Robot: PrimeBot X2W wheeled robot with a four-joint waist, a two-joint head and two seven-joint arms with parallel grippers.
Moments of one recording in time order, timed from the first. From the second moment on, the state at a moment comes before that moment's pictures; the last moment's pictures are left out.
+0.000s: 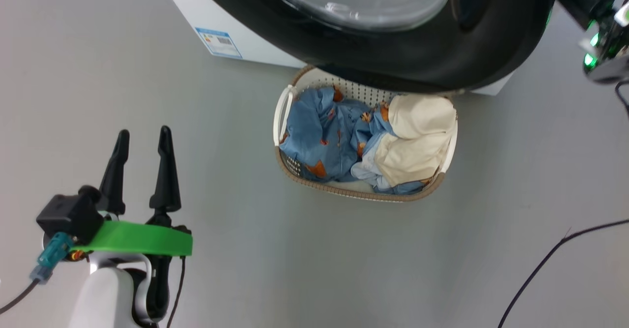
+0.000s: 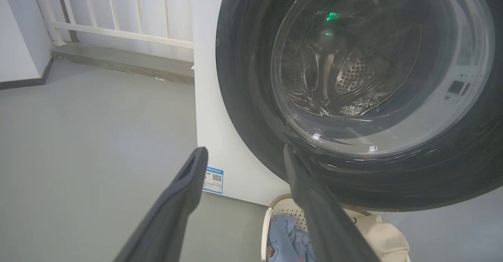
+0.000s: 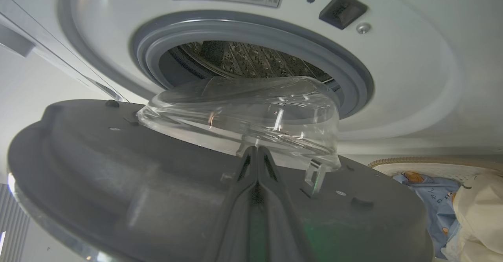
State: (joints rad) left arm -0.32 0.02 -0.05 0.17 -0.35 -0.13 -0.26; right arm -1.06 -0.42 0.17 0.74 1.57 0.13 0.64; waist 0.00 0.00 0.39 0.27
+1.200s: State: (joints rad) left arm -0.18 0.05 -0.10 0.29 -0.32 -0.13 -0.26; right arm -0.51 -0.29 0.10 0.55 1.70 0.13 0.74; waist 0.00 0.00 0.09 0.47
